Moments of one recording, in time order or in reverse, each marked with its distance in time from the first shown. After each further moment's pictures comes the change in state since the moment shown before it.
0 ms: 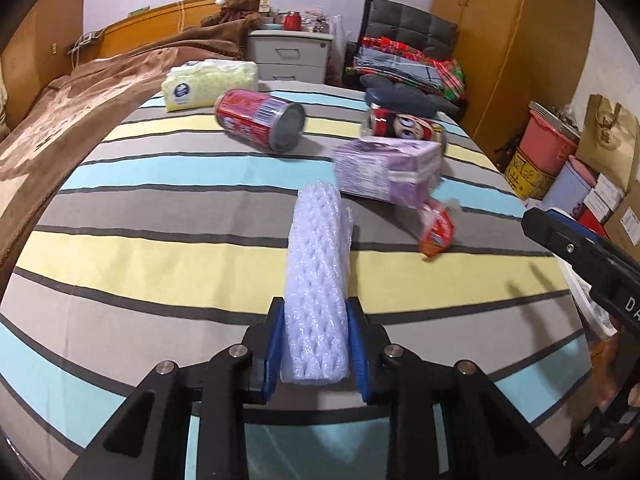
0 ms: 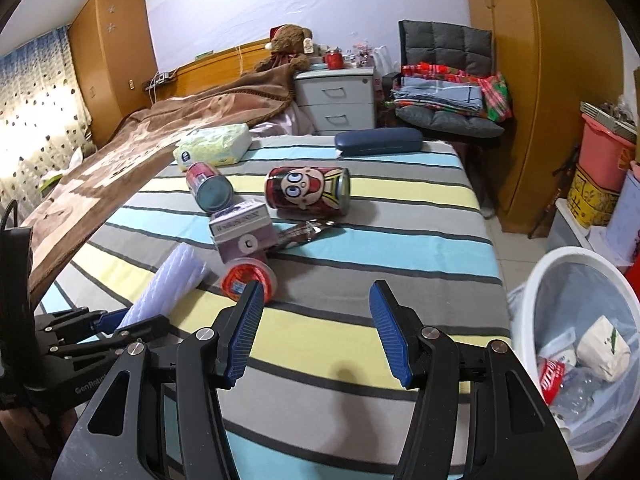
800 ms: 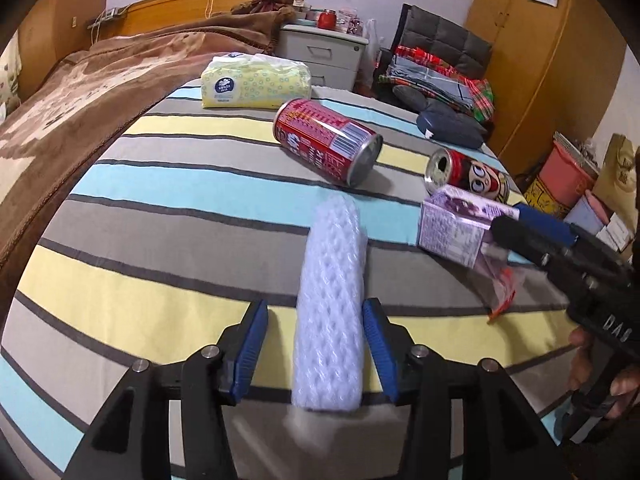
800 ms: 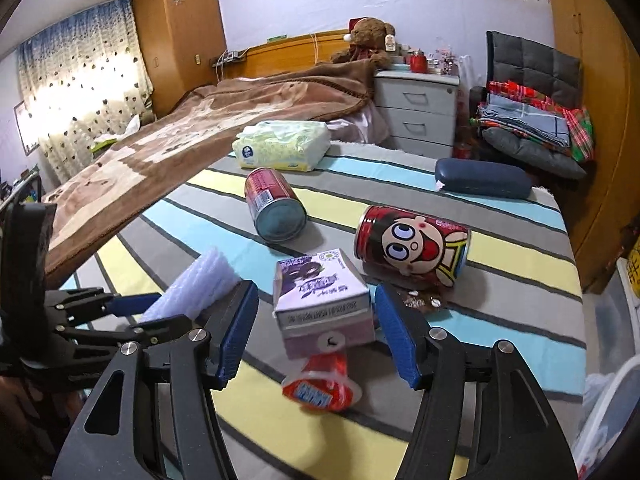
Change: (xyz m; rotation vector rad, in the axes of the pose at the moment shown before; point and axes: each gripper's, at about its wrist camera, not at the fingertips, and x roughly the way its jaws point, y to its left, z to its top) left arm 0.019 0.057 0.037 -0.098 0.009 0.003; right arm 0.057 0.033 0.037 -0.200 0.034 0.213
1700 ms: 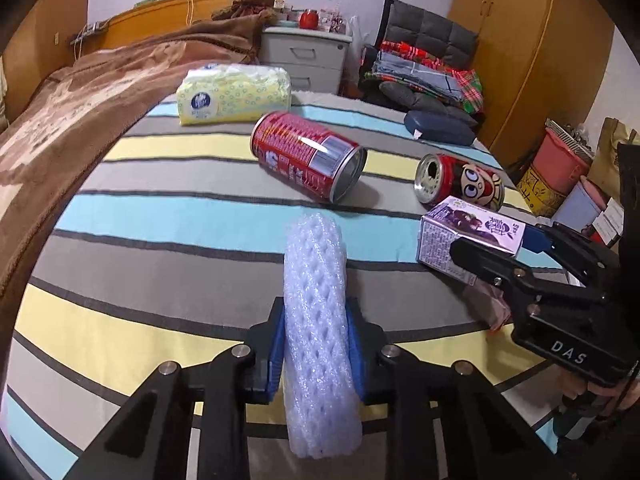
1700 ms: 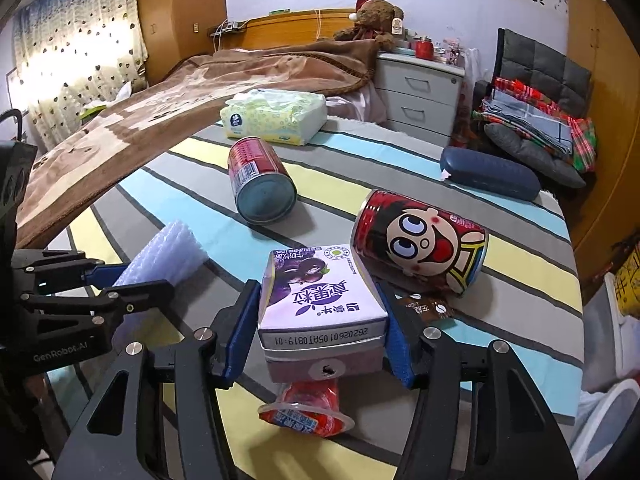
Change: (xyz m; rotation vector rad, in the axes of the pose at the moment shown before) left arm 0.005 -0.013 0.014 0.072 -0.003 -0.011; right arm 0.007 -0.004 -0.001 -0.051 0.066 -0.079
